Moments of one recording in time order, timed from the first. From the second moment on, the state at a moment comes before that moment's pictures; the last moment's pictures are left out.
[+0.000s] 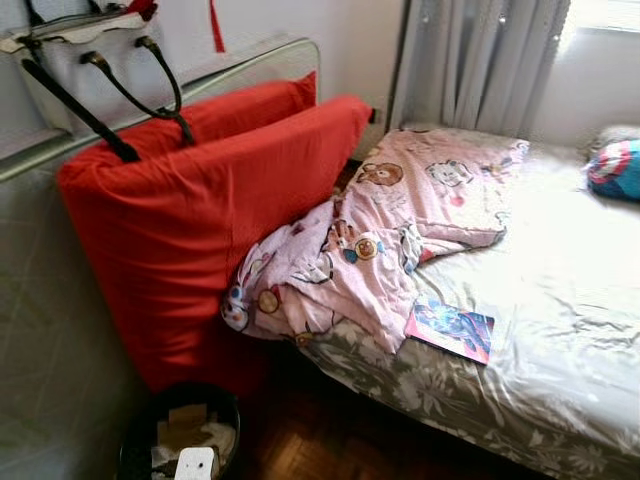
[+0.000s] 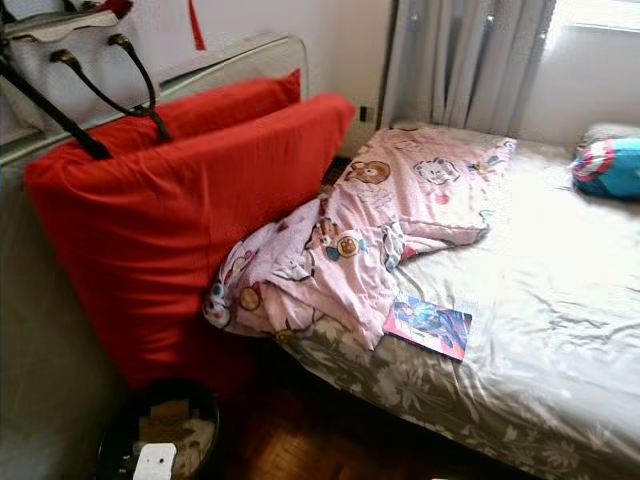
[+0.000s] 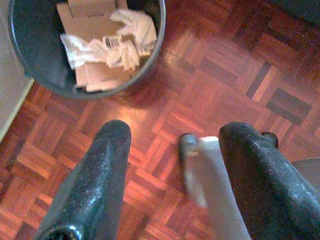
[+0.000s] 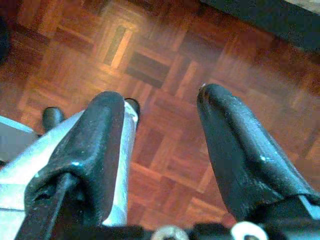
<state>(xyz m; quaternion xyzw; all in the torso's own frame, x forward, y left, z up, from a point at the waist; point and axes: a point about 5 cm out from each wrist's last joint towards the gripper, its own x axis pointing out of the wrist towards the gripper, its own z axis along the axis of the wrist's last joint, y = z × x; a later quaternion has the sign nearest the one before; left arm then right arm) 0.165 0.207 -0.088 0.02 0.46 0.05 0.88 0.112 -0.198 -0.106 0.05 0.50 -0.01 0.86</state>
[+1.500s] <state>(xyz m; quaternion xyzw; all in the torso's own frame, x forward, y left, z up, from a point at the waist) 0.167 0.211 -0.087 0.03 0.46 0.05 0.88 0.112 -0.193 -0.107 0.05 0.50 -0.01 0.86</state>
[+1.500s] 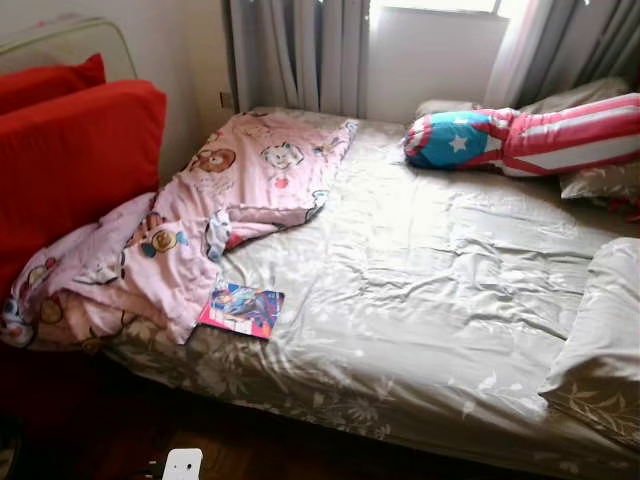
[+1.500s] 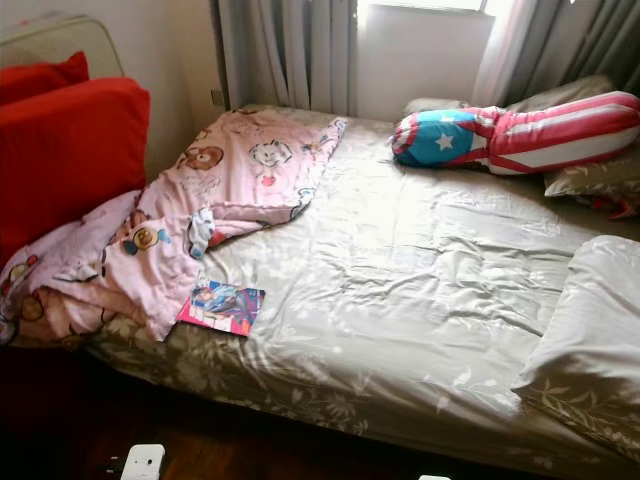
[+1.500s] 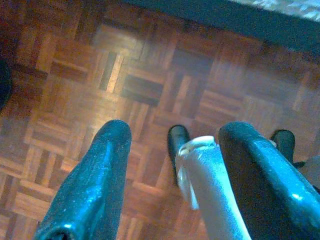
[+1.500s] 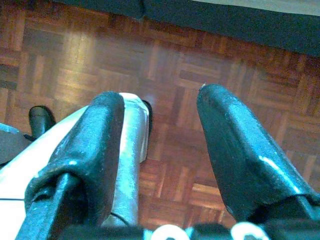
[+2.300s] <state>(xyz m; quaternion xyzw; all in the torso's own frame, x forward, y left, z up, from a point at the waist) 0.161 0.212 -0.089 0.03 0.47 0.05 0.88 0.113 -0.191 -0.107 0.05 0.49 -0.01 0.87</state>
